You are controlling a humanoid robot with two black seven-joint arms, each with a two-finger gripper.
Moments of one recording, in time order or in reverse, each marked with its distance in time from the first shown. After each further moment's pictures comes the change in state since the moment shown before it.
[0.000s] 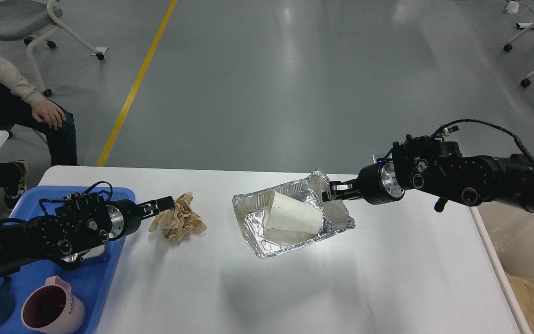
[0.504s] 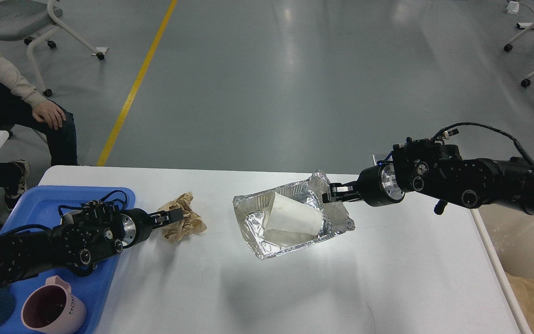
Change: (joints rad) left arm 0.047 -0.115 0.050 0.121 0.001 -0.001 0.002; right arm -0.012 -0.002 0.008 0.003 0.001 -0.008 0.000
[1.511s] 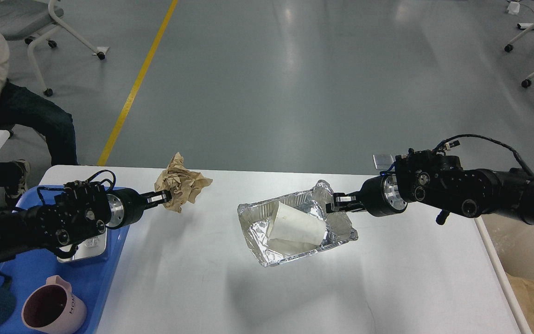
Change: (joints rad) left arm -0.134 0.164 -0.013 -0.179 -0.009 -0.019 -0.133; right arm -0.052 0.004 -0.004 -0.021 -0.001 0.002 0.004
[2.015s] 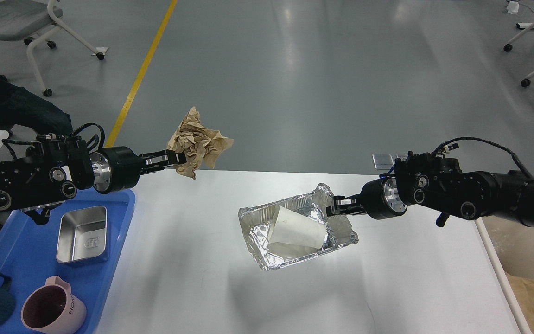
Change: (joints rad) left arm -0.343 0.266 -0.013 -0.504 0.088 -0.030 -0.029; right arm -0.005 0.004 -0.007 -0.005 0.000 0.004 0.004
